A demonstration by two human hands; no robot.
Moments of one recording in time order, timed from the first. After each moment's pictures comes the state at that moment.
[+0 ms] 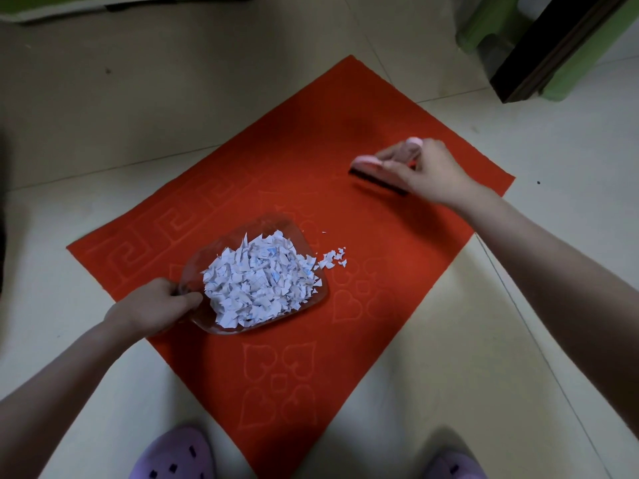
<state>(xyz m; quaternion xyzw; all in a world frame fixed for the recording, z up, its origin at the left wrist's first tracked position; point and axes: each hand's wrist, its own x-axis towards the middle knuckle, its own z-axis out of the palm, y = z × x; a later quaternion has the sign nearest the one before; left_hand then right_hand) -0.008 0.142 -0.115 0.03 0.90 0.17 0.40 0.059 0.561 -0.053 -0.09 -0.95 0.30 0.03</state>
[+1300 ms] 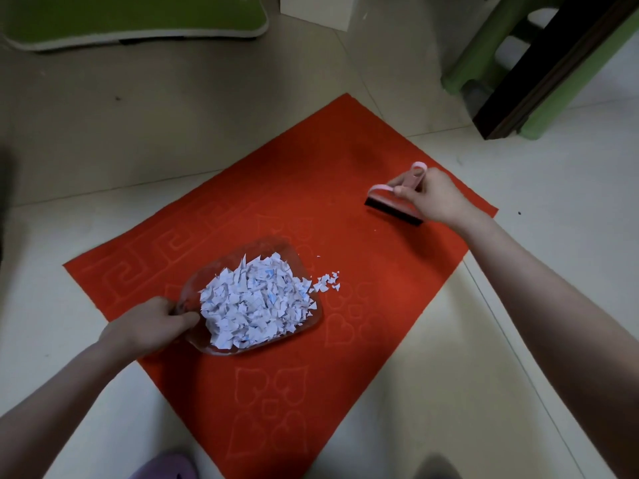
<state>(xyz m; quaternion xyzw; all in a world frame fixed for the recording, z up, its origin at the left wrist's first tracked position) -0.007 0.141 -0.116 0.06 0.91 0.16 0.39 0.058 0.586 -0.055 -0.19 -0.93 0.31 -0.02</state>
